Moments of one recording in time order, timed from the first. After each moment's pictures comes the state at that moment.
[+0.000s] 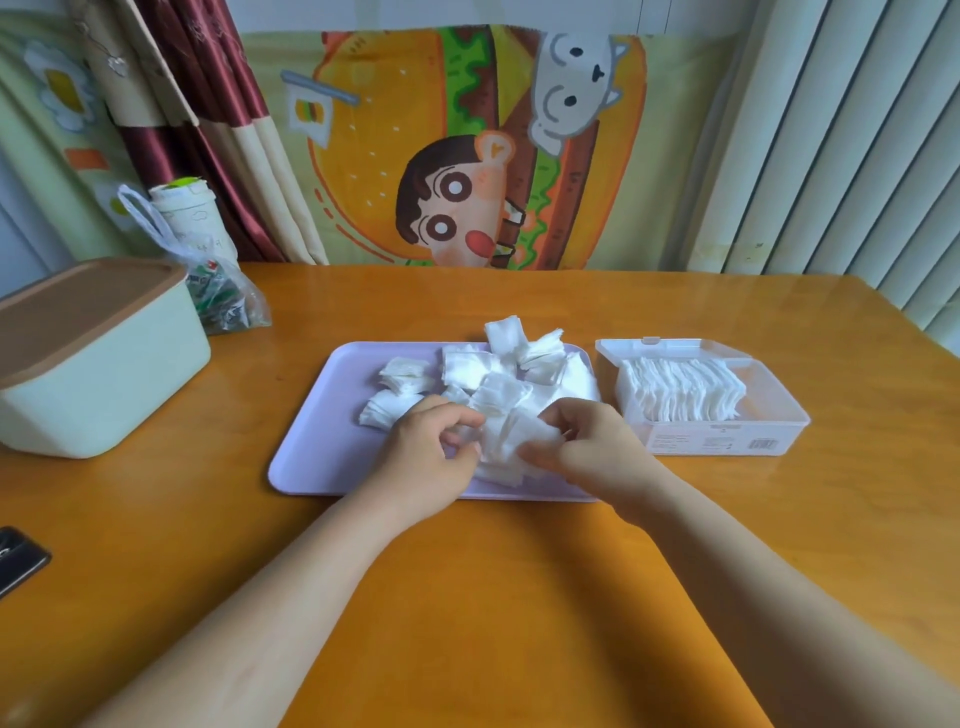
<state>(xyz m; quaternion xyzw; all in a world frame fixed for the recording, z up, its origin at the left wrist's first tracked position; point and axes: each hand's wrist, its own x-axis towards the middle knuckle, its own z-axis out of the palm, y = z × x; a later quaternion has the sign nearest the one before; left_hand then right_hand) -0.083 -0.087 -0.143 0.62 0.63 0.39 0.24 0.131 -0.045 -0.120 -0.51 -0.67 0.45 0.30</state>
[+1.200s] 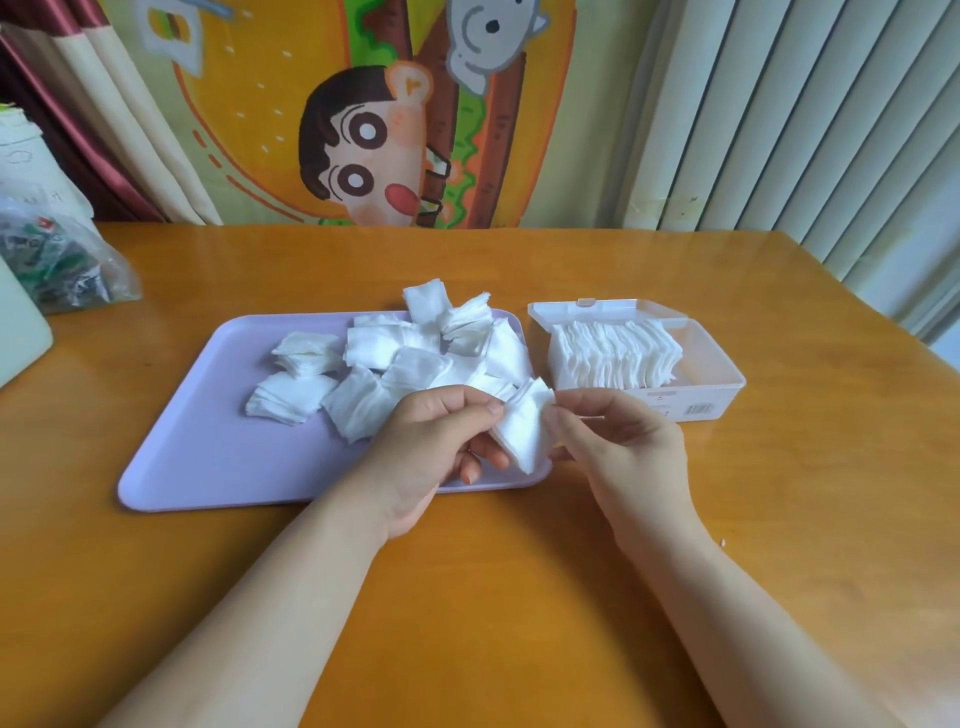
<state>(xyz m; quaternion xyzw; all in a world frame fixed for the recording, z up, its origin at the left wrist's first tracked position) -0.002 -0.066 -0.136 0.46 0.46 0.47 0.60 0.191 -0.070 -0.146 -0.50 -0.51 0.43 0.55</state>
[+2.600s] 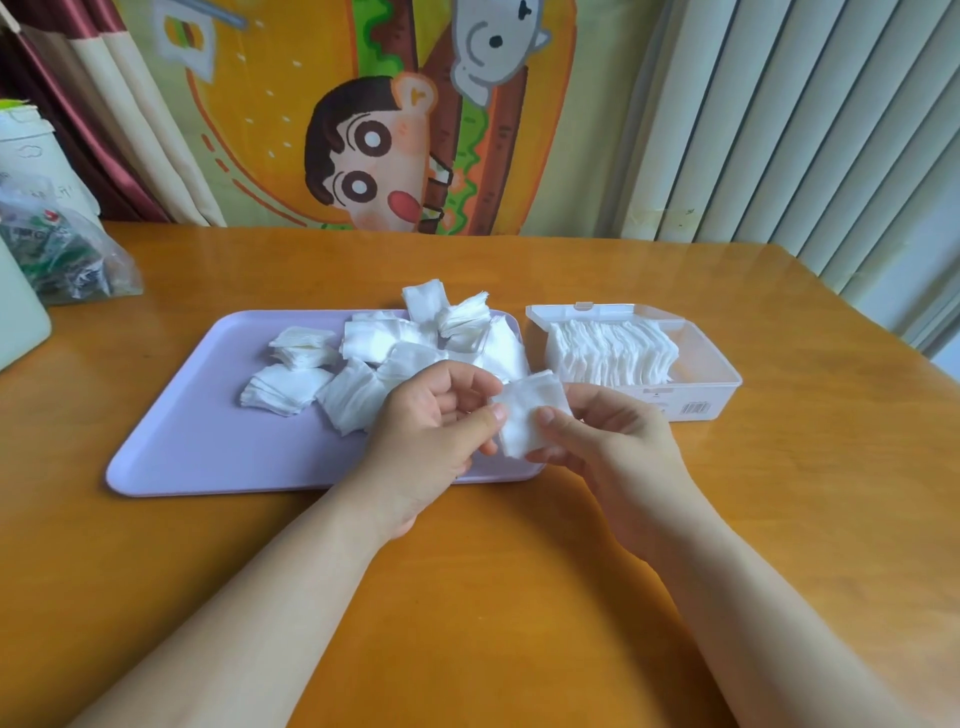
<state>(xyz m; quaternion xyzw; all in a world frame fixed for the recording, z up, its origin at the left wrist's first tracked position) 0.005 -0.076 -0.144 0.50 0.47 0.54 0.49 0.199 -0.068 -0.145 -0.40 -0.50 0.58 0.51</state>
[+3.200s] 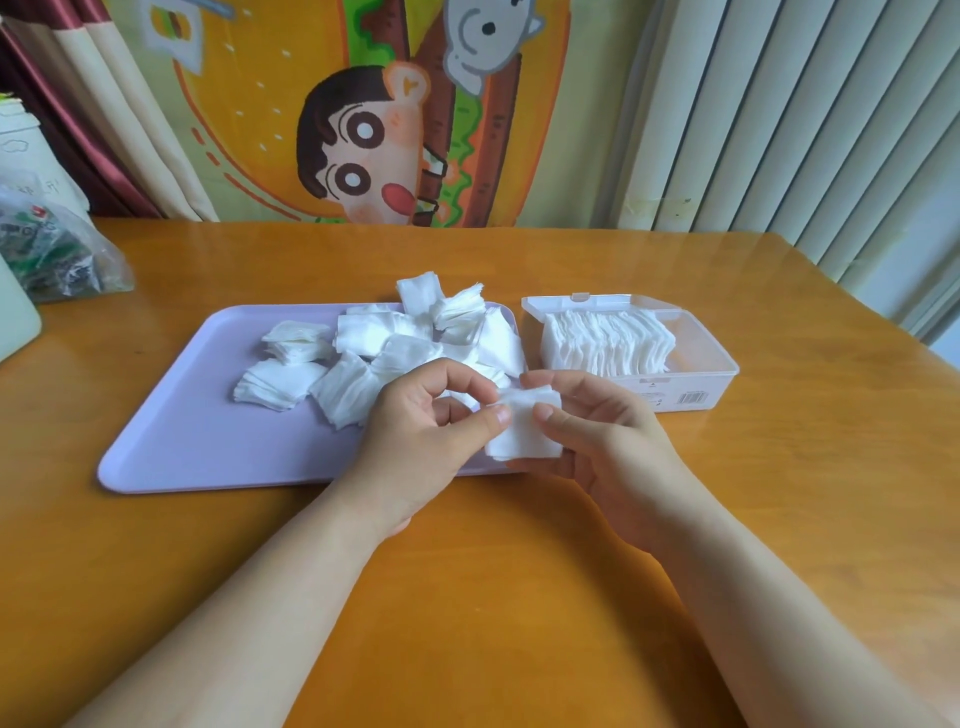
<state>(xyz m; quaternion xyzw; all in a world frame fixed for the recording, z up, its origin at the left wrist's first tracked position) 0.006 -0.082 -0.144 0.54 0.46 0.53 0.47 0.201 -0.070 -0.141 -0.36 -0.49 0.65 0.46</state>
